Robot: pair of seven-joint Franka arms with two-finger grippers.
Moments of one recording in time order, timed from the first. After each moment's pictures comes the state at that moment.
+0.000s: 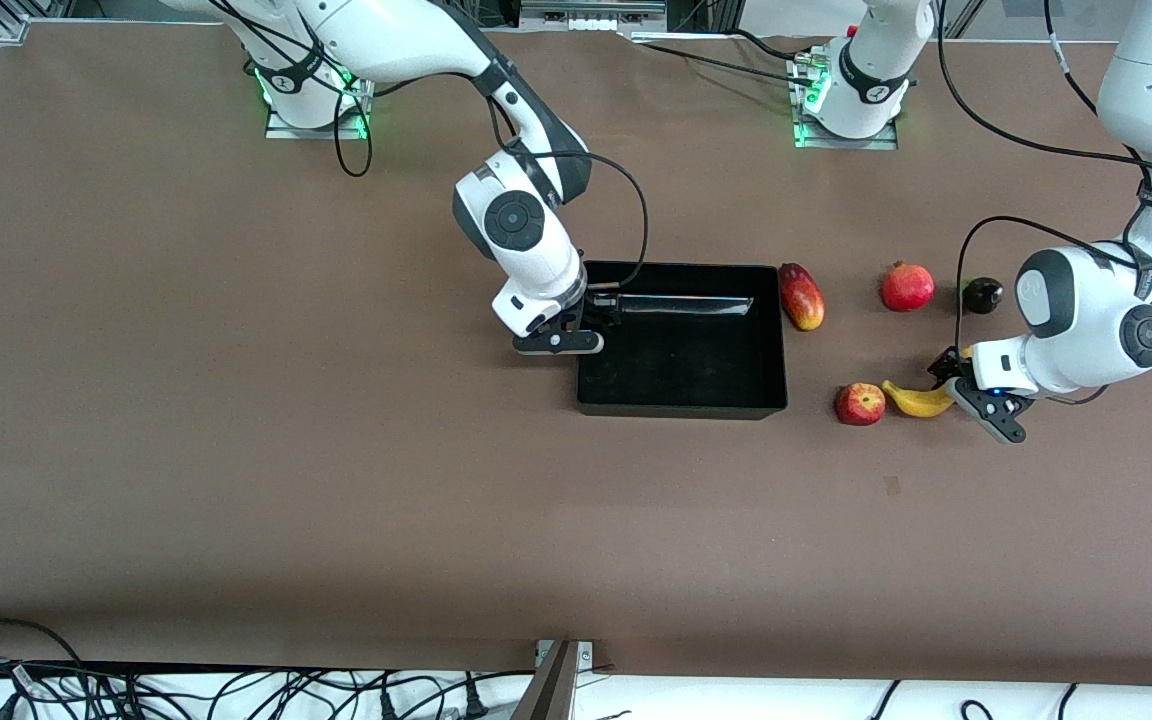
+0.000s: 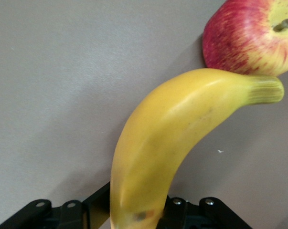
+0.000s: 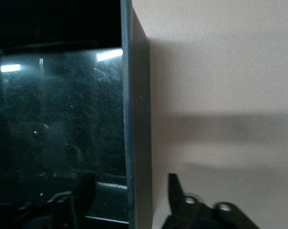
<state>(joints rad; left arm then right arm) 0.43 0.56 -0.25 -1.97 0.05 2.43 0.92 0.79 0.71 0.00 -1.60 0.25 2.45 0.65</state>
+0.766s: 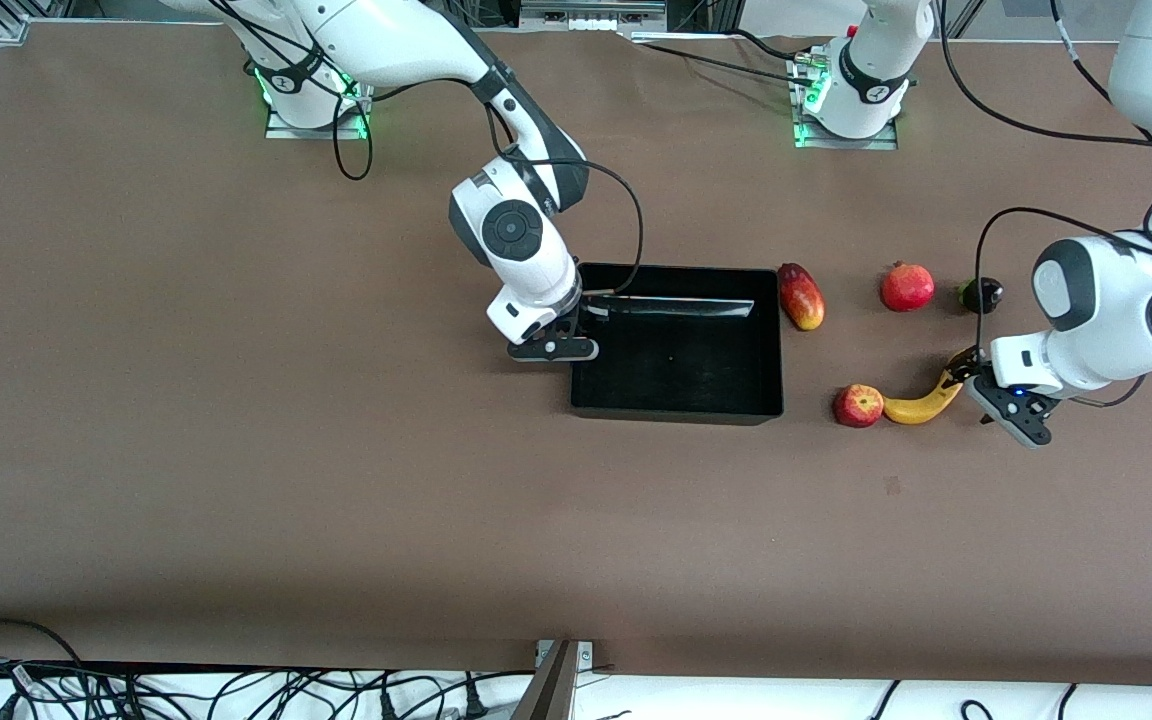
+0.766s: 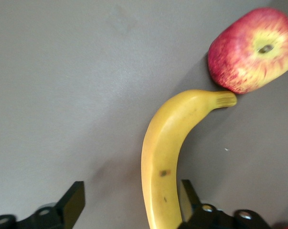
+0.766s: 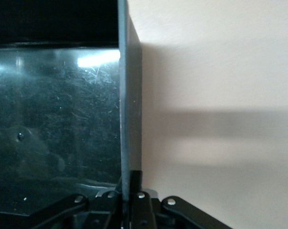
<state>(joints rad) 0.43 0.46 -0.25 -1.96 0.05 2.41 0.94 0.79 0.68 -0.06 -1.57 0.24 2.30 0.59</state>
